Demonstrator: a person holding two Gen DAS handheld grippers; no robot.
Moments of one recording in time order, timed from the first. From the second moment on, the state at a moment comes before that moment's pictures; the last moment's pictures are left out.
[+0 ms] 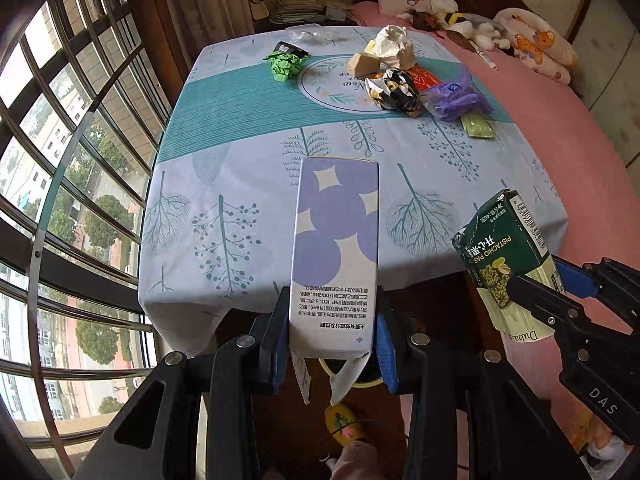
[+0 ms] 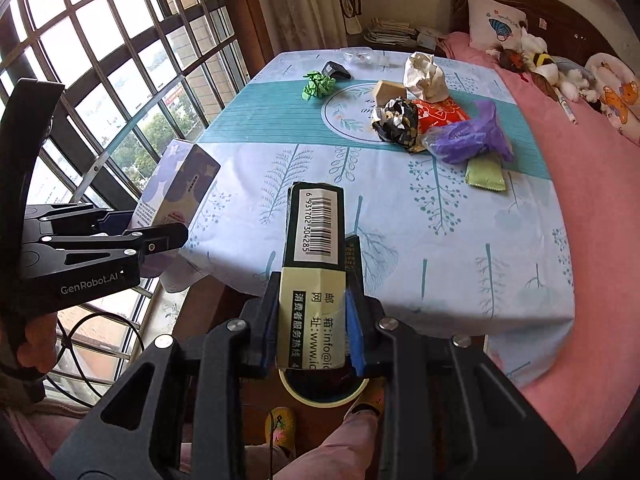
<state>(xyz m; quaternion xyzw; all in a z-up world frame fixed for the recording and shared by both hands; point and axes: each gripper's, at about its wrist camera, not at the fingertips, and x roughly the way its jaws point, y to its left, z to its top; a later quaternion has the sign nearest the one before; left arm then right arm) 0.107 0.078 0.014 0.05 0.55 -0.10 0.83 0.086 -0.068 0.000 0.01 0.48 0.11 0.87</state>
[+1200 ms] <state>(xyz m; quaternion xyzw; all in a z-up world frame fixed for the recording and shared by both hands) 0.073 0.015 -0.377 0.07 0.68 -0.12 0.72 0.060 -0.099 -0.414 0.18 0.66 0.02 0.73</state>
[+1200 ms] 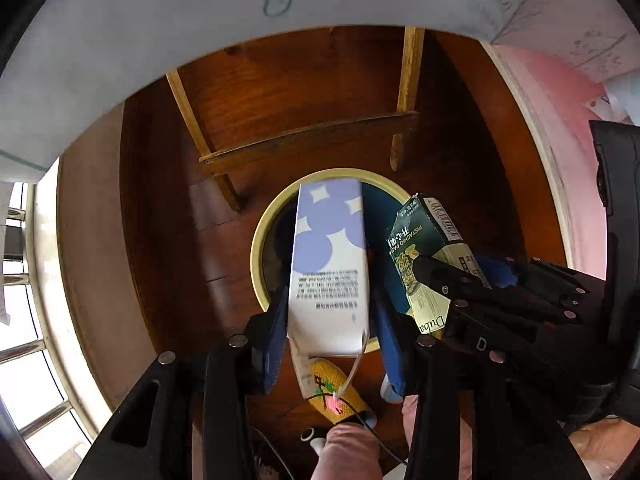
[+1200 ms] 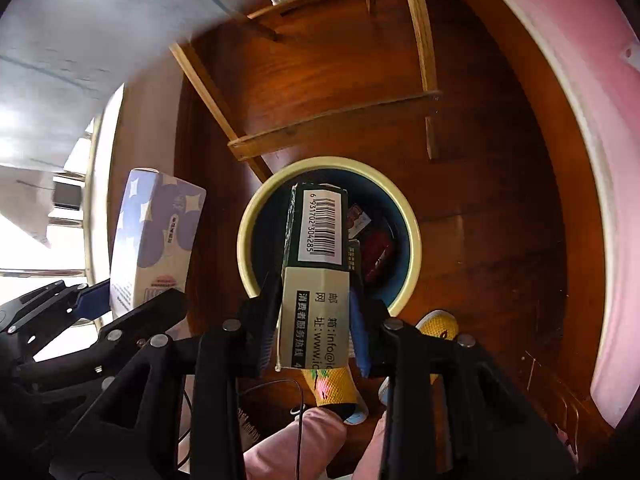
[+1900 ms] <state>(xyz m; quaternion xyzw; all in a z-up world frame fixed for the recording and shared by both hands) 0.086 0.038 -0.367 0.05 0.67 -0.09 0.74 0.049 -0.115 -0.438 0.19 0.65 -0.01 0.74</state>
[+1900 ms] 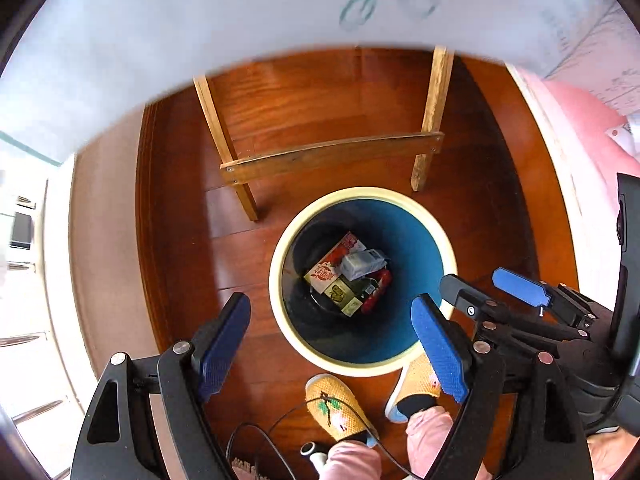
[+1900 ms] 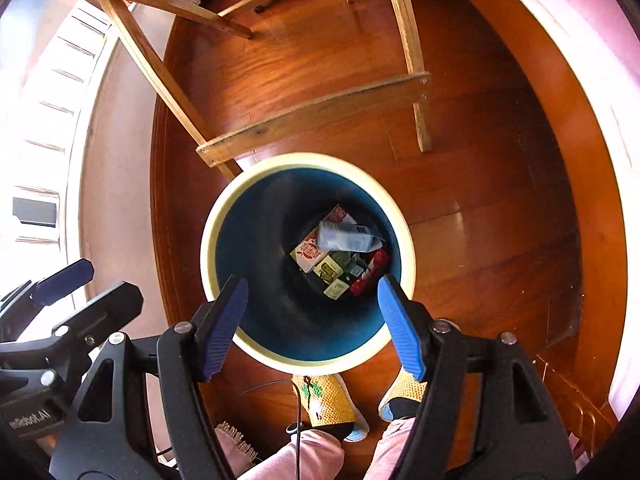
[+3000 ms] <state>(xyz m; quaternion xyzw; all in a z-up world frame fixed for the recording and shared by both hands) 0.069 0.051 0.055 0.05 0.49 -0.16 0.86 0.018 -0.105 0.010 0.14 0.49 -0.01 0.86</state>
